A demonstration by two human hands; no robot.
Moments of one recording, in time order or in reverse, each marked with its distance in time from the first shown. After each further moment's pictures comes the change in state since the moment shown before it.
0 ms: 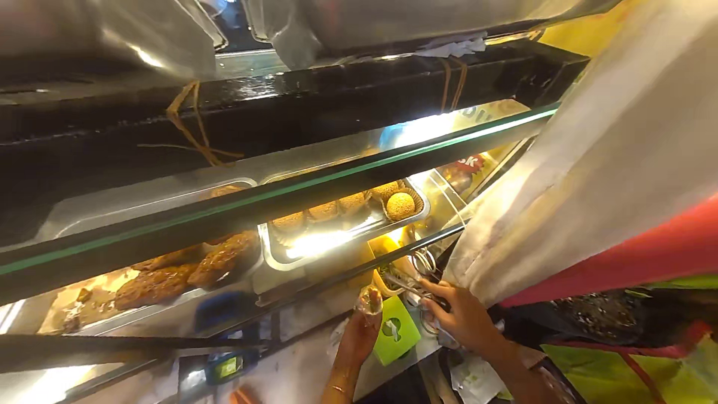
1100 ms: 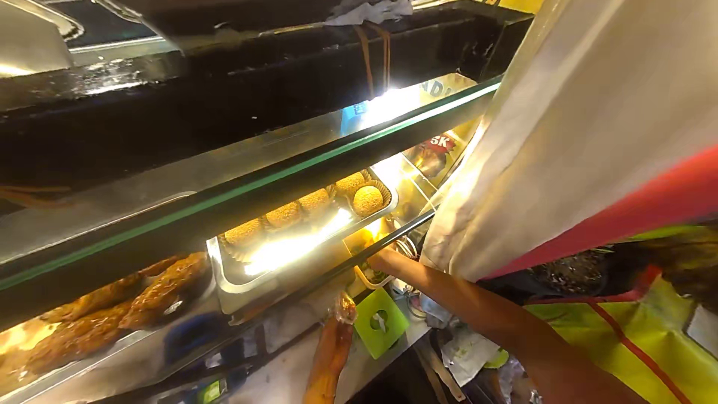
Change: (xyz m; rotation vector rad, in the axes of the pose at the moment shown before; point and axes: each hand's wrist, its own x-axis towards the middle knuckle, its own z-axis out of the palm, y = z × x) left_hand -0.015 0.016 0.009 0.297 0.357 0.079; right_hand 0.139 -0.043 0.034 -0.229 -0.559 0.101
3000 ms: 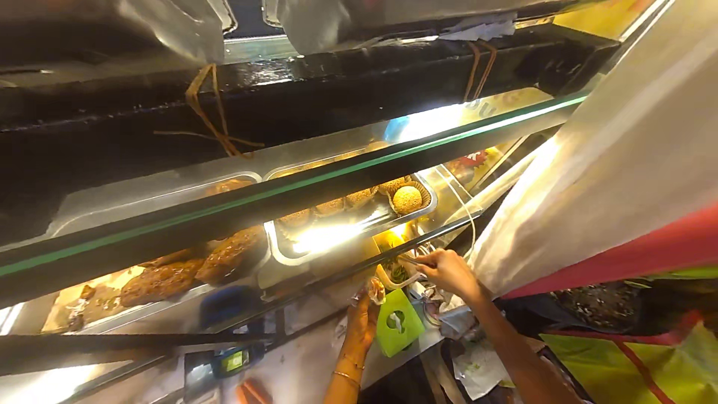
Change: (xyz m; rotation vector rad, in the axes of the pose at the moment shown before) left_hand 0.024 -0.014 0.021 0.025 -0.027 0.098; right_hand -0.080 0.045 0.004 0.173 0.348 0.083
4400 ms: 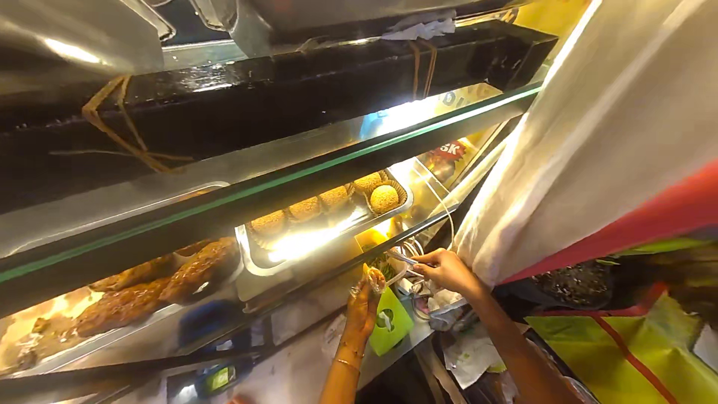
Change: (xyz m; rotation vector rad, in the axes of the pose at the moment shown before) left_hand 0.011 -0.010 0.033 -0.017 -0.087 -0.031; right_hand -0.013 0.039 -0.002 0.285 0.010 -0.001
